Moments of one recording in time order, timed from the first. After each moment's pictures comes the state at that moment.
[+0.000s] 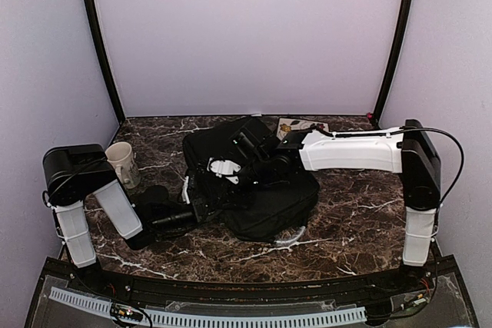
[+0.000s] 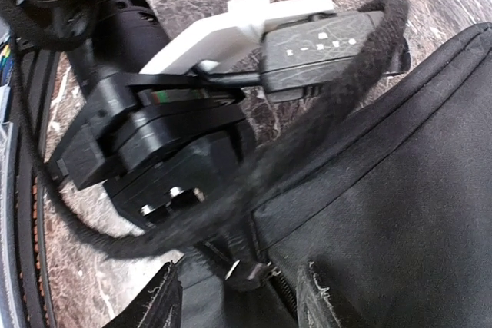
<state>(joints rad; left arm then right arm) -0.82 1.88 0.34 1.36 0.25 -0.95 1.03 1.96 1.56 -0.50 -0.30 -0.37</state>
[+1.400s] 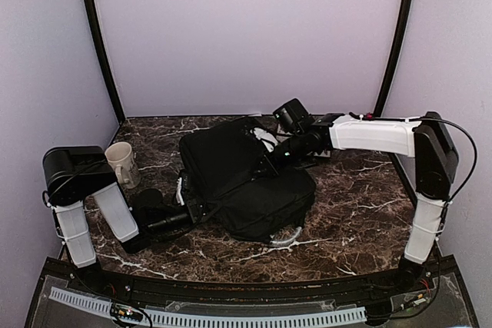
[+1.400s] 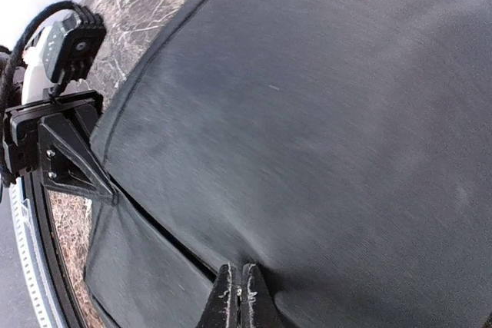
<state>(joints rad) -0.82 1.88 0.29 1.45 0.20 -0.98 0.77 1.88 1.44 -0.46 -0.42 -0.07</state>
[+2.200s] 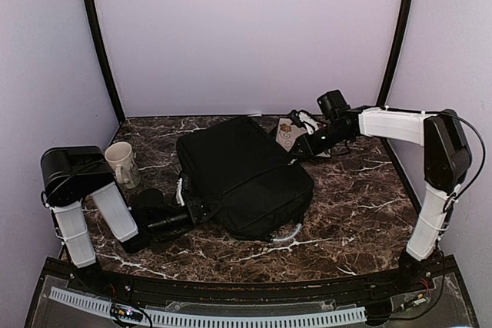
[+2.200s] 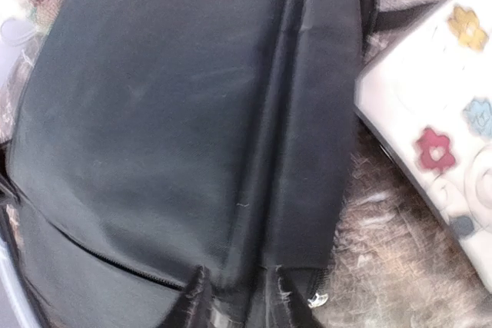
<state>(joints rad) -0.82 1.87 0.29 1.41 0.20 -0.98 0.45 1.84 1.37 -0.47 -0.47 -0.06</state>
